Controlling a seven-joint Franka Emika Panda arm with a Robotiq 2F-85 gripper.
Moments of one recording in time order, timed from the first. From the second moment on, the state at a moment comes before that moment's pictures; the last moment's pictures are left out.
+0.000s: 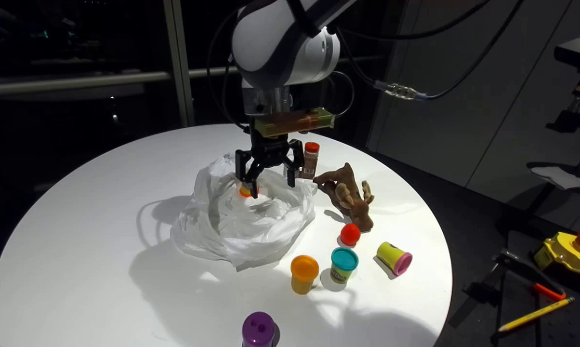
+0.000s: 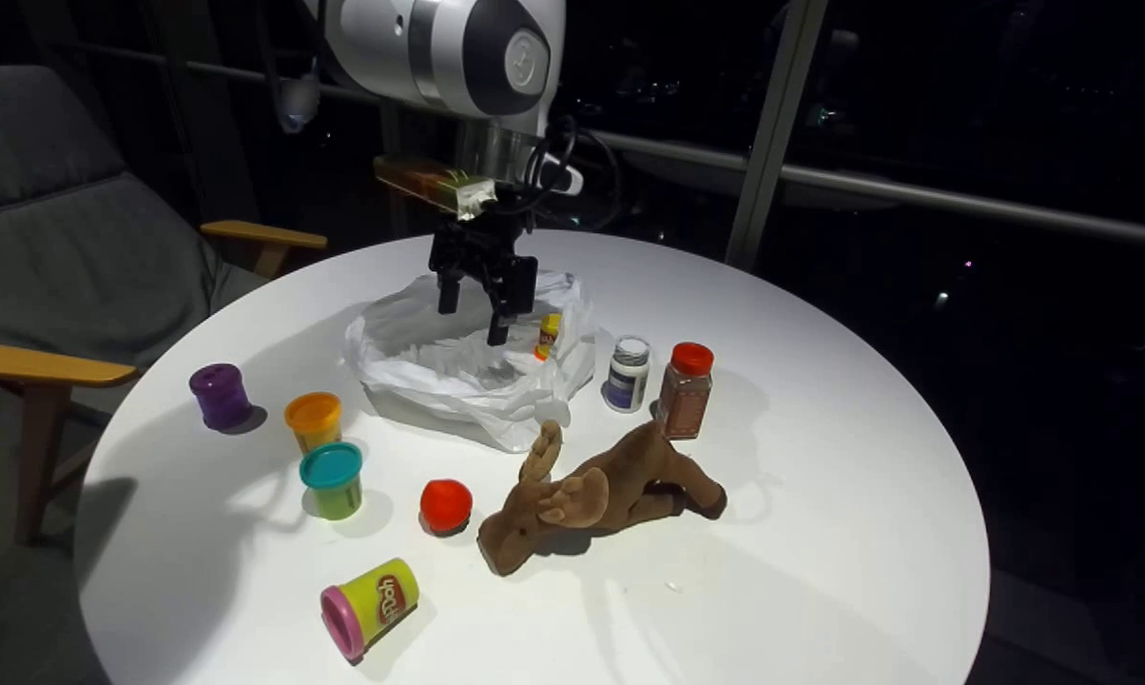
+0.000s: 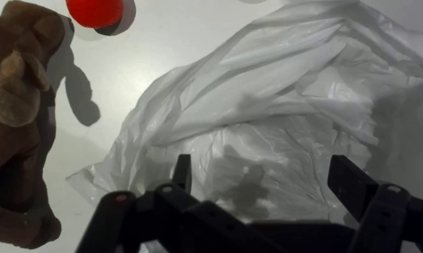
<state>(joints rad) 0.13 0.79 0.00 -1.52 0.06 2.11 0.37</state>
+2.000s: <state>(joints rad) 0.14 1.18 -0.04 -1.03 0.09 2.13 0.43</state>
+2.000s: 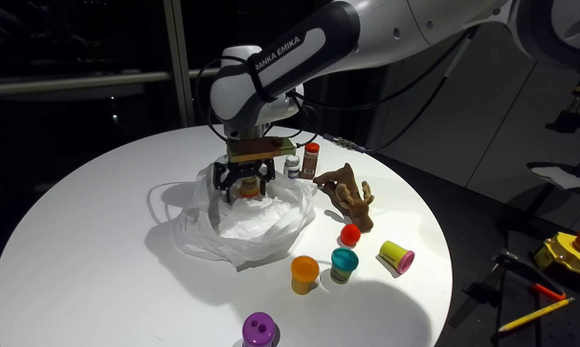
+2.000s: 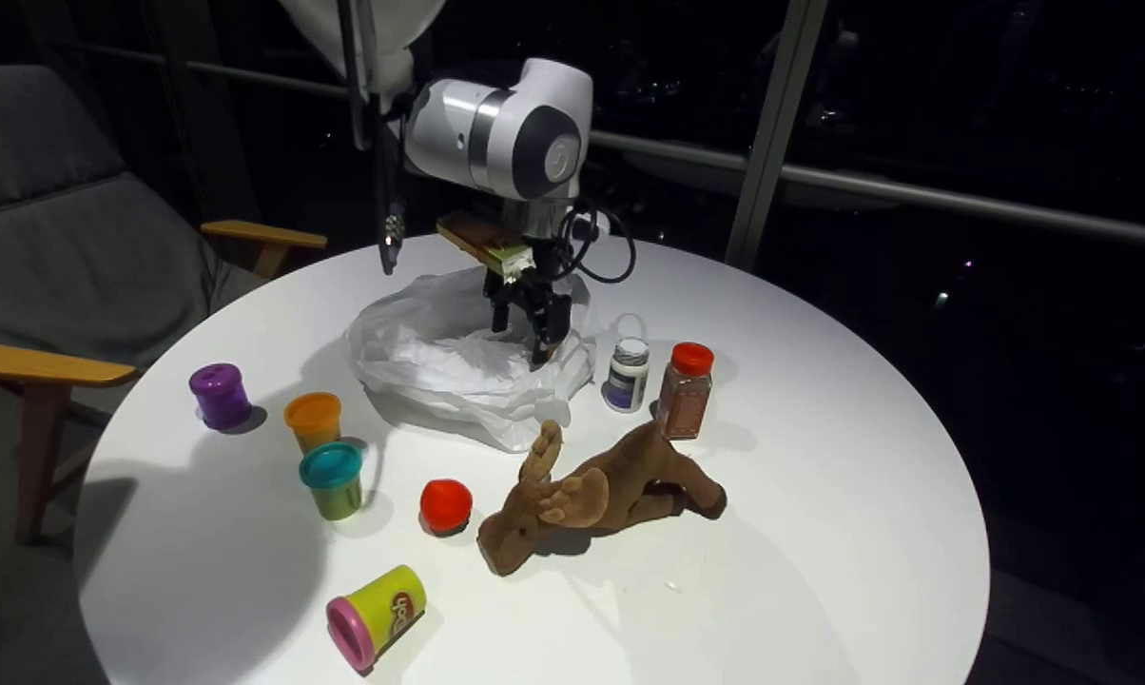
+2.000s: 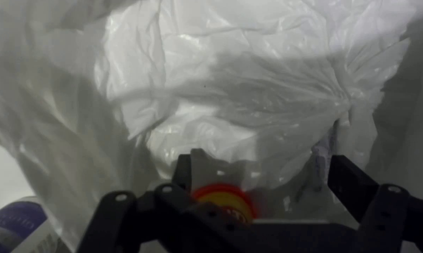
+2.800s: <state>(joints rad) 0.22 1.18 -0.15 -1.03 -0.03 2.19 0.61</state>
